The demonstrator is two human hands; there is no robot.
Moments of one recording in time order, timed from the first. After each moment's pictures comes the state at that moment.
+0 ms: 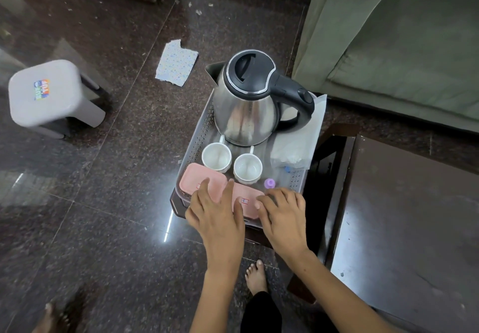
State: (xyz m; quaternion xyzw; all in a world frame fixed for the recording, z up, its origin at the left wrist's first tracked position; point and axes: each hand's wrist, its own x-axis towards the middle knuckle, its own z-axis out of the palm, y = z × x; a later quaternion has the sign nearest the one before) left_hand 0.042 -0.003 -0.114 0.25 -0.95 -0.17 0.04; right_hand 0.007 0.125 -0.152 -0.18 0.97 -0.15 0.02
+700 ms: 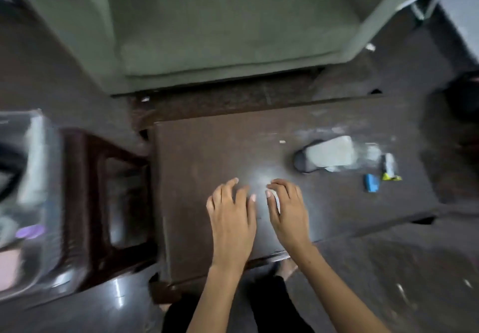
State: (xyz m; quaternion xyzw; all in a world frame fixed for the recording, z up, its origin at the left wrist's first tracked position) left_hand 0.047 0.407 -0.094 -0.13 -0.94 -0.30 -0.04; right_hand 0.082 0.540 -0.130 0.18 0.95 -0.24 -0.06
